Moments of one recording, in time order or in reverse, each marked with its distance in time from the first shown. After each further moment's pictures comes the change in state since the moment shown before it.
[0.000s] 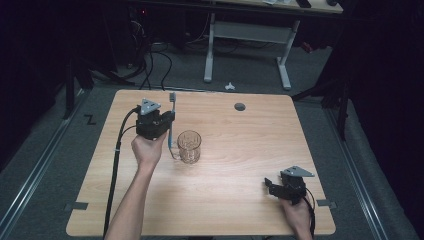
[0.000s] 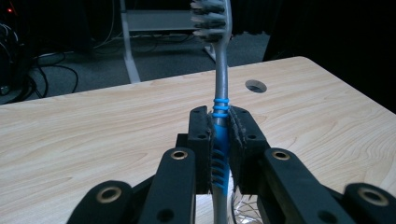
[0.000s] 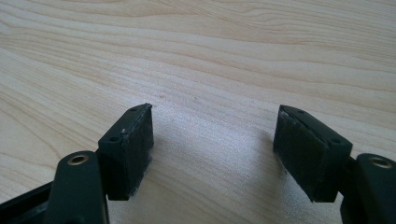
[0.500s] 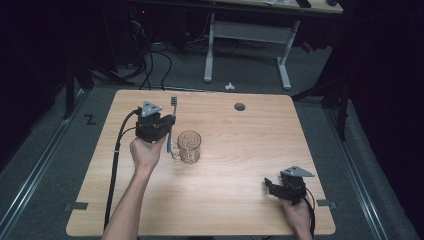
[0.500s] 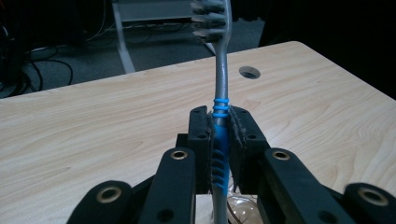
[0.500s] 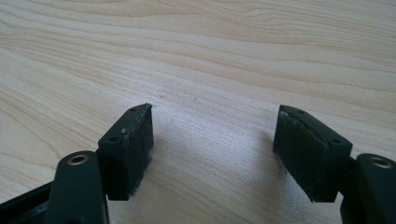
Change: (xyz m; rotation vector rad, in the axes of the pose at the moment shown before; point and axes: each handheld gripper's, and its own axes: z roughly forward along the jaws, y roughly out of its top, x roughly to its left) left arm -0.003 -0.001 -0.007 0.047 -0.016 0.027; right arm 0.000 0.000 0.000 0.001 0.000 0.002
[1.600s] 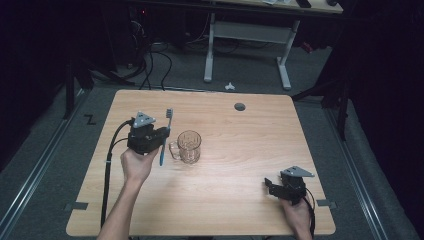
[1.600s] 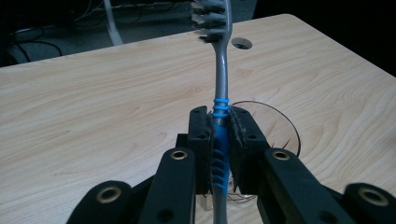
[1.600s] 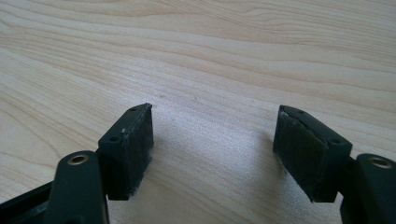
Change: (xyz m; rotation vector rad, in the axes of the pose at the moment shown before) left arm 0.001 -0.021 -0.027 0.080 -0.038 0.020; right arm 0.000 0.000 0.000 0.000 -0.001 -0.001
